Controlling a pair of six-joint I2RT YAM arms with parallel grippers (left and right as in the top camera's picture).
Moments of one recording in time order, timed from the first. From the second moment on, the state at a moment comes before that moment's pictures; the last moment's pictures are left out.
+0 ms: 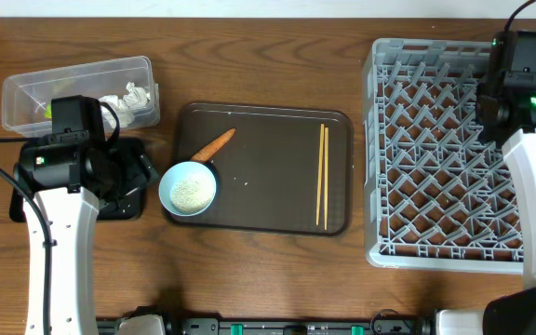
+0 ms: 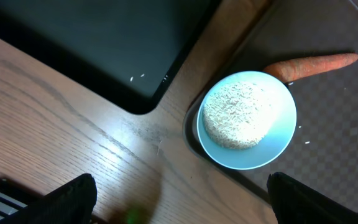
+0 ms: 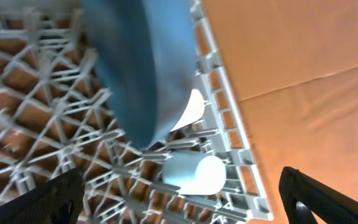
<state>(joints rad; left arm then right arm) 0.16 1.29 1.27 -1.28 -0.03 -0.43 -0.06 1.55 1.48 -0.89 0.65 -0.04</state>
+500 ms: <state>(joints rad) 0.16 1.29 1.27 -1.26 -0.03 -0.43 0.29 1.50 1.48 -1.07 -0.11 0.09</state>
